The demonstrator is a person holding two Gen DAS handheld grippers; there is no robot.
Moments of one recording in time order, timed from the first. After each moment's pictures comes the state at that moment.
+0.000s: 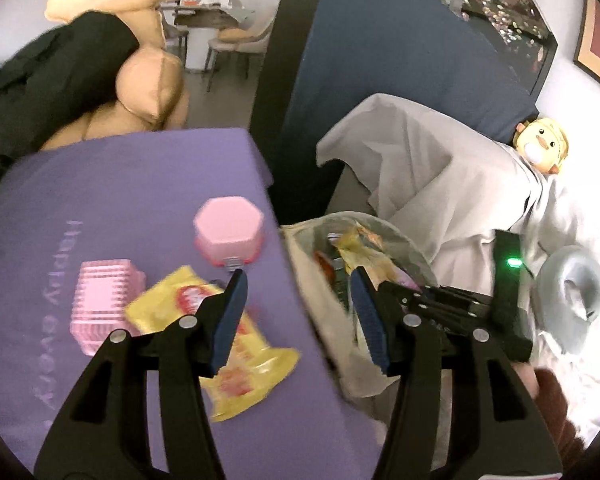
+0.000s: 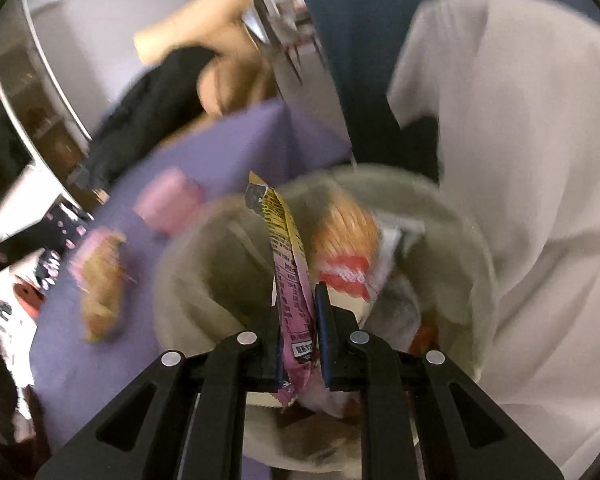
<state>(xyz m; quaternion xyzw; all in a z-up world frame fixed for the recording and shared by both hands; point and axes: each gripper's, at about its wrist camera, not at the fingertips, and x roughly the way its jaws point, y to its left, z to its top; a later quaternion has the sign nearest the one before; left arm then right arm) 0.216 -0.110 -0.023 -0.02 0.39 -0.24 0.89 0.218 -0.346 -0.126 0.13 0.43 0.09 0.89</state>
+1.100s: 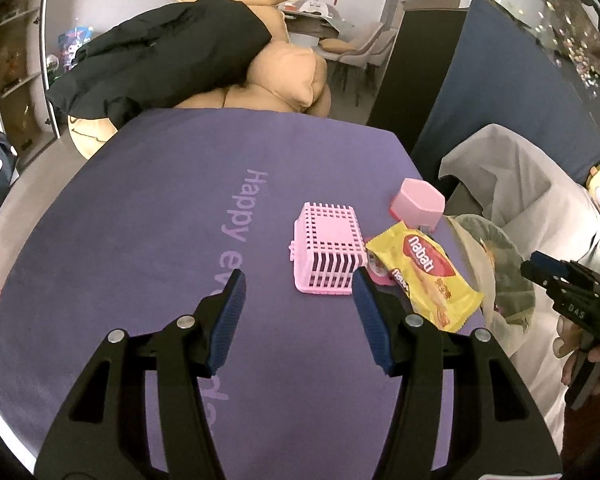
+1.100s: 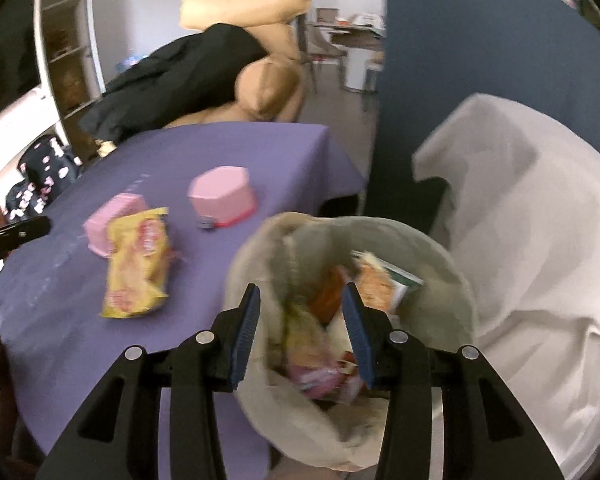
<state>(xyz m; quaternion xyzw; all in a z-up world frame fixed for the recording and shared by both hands) 0.189 0.031 -0.054 -0.06 0.39 -0.09 0.92 0.184 -0.271 -0.060 -0.03 0.39 0.09 0.92</state>
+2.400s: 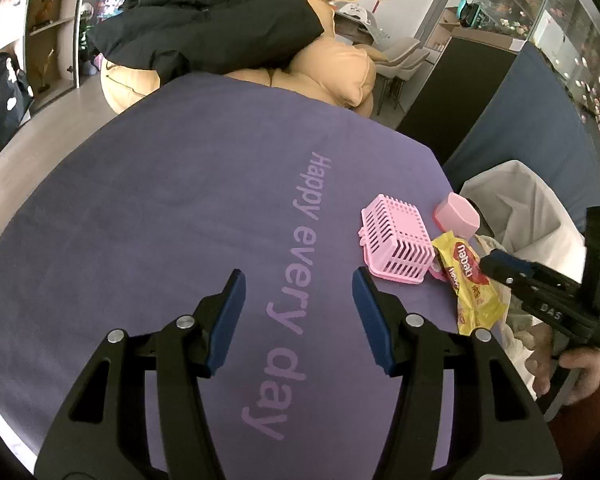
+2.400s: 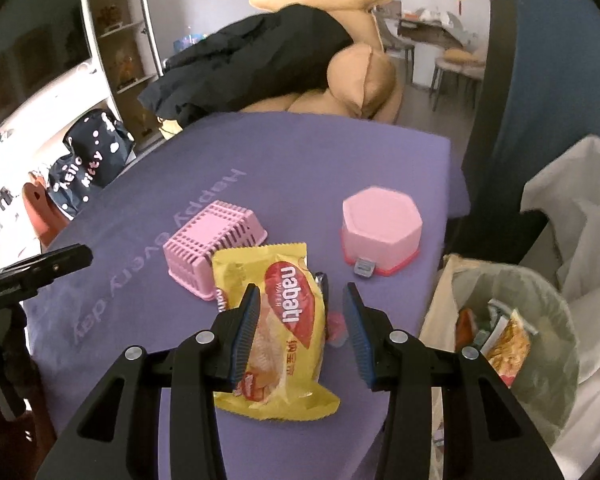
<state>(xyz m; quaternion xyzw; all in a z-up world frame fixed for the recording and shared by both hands) 0.181 0.102 -0.080 -0.15 0.40 -0.06 0.90 0.235 -0.158 -0.071 -0.03 0.42 0.19 0.89</state>
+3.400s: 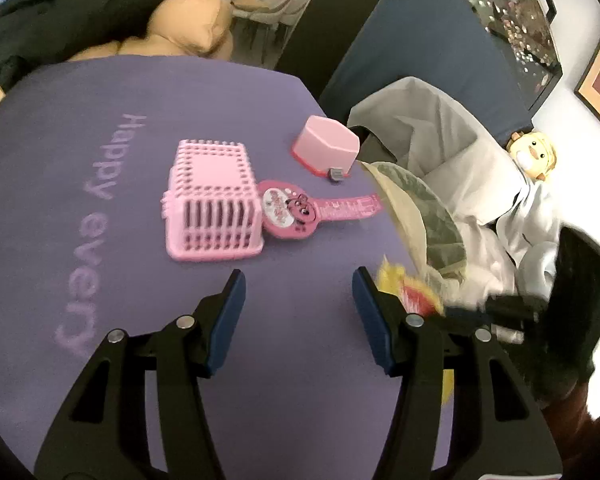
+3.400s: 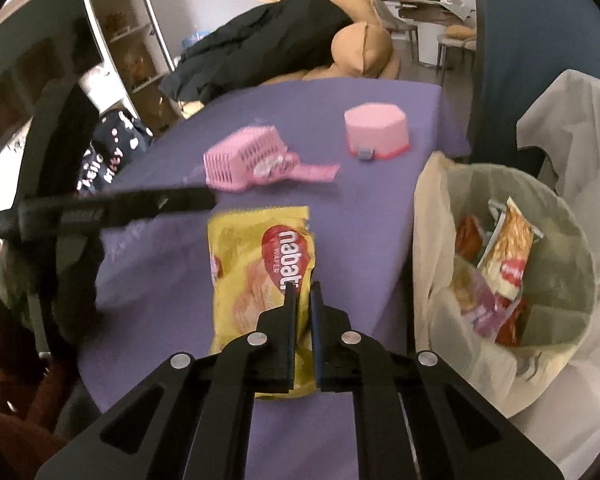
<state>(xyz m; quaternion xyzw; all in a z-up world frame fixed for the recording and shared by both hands) 0.215 -0.002 -0.099 -0.10 0.44 -0.28 0.85 0.141 -0.191 -0.095 0.00 0.43 0.21 0.87</state>
